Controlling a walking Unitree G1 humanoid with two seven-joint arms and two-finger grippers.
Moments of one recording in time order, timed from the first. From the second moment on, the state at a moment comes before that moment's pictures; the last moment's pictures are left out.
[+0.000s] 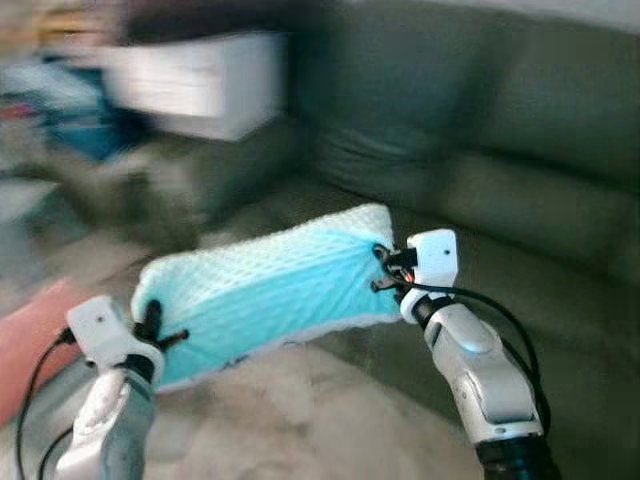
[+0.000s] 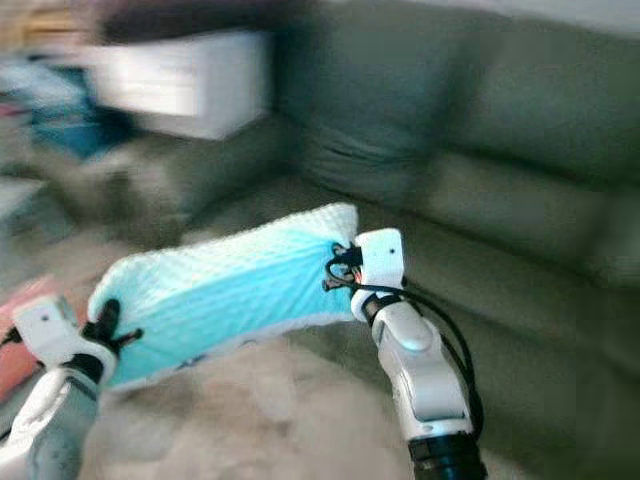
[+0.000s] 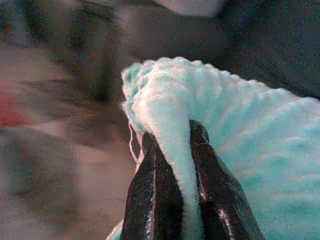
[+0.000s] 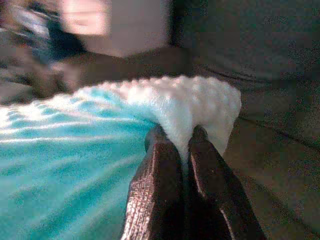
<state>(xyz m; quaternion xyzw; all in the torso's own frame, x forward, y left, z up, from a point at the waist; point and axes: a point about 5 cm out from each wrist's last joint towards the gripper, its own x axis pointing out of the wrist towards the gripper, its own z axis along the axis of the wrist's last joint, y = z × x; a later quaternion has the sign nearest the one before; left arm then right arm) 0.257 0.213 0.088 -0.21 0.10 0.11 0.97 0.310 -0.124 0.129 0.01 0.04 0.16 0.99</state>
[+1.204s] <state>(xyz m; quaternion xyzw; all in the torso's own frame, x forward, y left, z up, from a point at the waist) 0.258 0.223 0.091 -0.18 0.09 0.13 0.97 0.312 -0.120 0.134 0.01 0.03 0.17 0.99</state>
